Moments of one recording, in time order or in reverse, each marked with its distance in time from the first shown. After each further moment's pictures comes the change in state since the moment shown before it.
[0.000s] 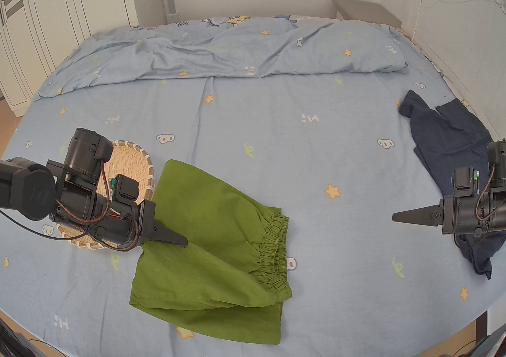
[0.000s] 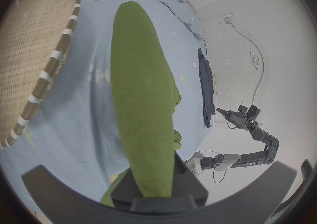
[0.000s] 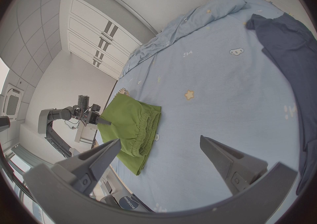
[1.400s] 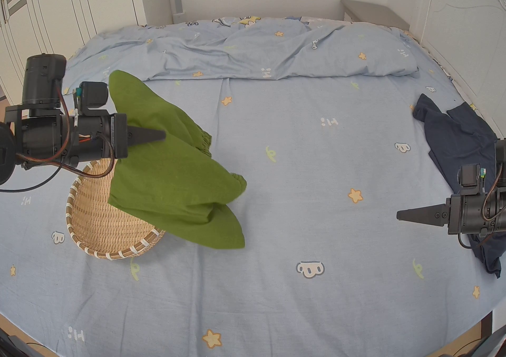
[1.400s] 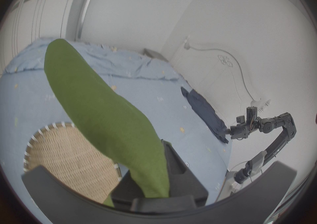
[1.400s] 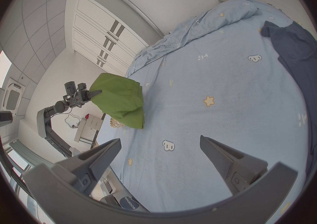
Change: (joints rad) left arm 0.040 -0.118 -0.194 -0.211 0.128 0.262; right arm 0.014 -0.053 0.007 -0.003 -0.002 0.000
